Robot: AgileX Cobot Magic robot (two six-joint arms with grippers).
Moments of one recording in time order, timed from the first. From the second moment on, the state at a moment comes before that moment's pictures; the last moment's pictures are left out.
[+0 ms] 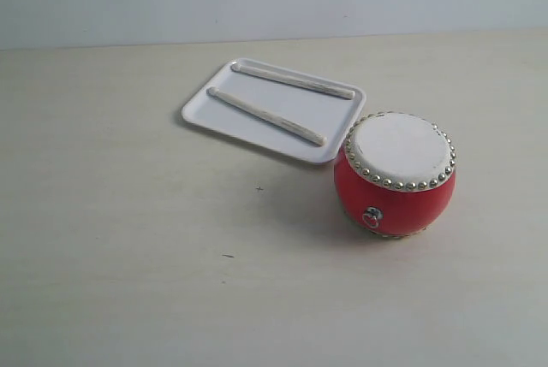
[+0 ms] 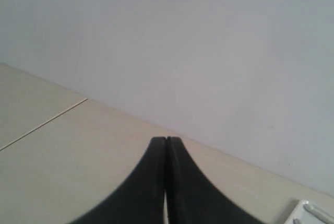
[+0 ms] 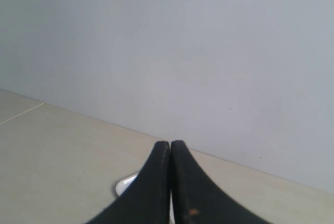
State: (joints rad) left arm 0.32 0.10 -0.29 -0.22 0.31 -0.06; right arm 0.47 0.66 -0.76 0.32 0.30 -0.33
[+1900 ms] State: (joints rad) left arm 0.13 0.01 -0.06 -0.19 0.39 0.18; right arm 0.47 0.66 -0.76 0.32 0.30 -0.33
